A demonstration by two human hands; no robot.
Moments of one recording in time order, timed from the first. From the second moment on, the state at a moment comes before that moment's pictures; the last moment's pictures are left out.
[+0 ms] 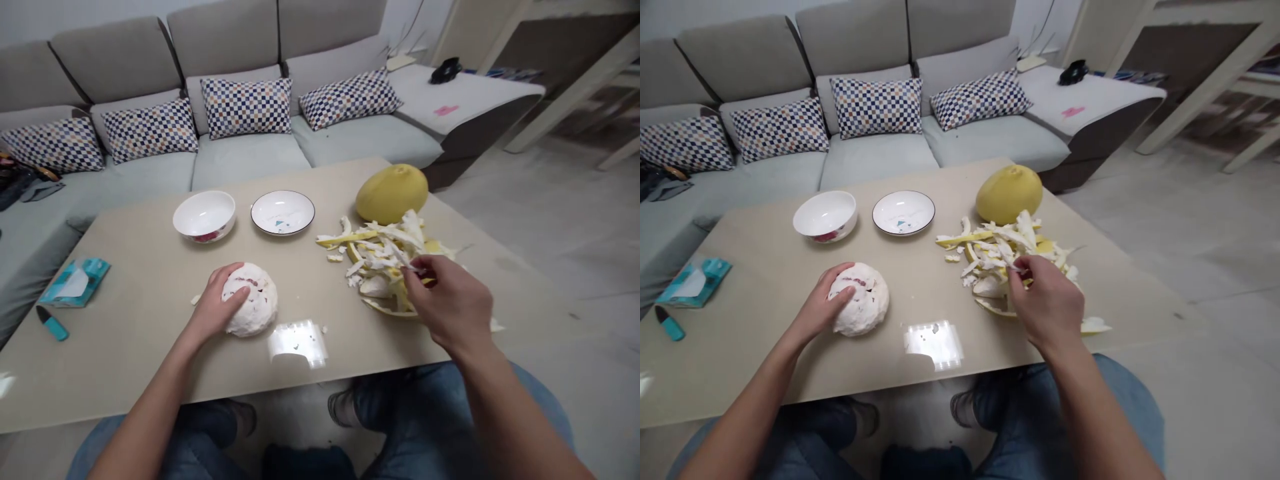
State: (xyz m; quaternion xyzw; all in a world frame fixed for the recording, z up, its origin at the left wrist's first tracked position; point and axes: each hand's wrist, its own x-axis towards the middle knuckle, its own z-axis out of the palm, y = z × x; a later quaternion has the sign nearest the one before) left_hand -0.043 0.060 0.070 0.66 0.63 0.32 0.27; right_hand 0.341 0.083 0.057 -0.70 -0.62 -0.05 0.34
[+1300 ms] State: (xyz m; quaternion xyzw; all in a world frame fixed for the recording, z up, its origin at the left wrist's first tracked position) left_hand -0.002 0.022 0.061 0.79 0.56 0.27 0.00; right_hand 0.193 0.088 0.035 -0.50 -0.53 0.69 0.04
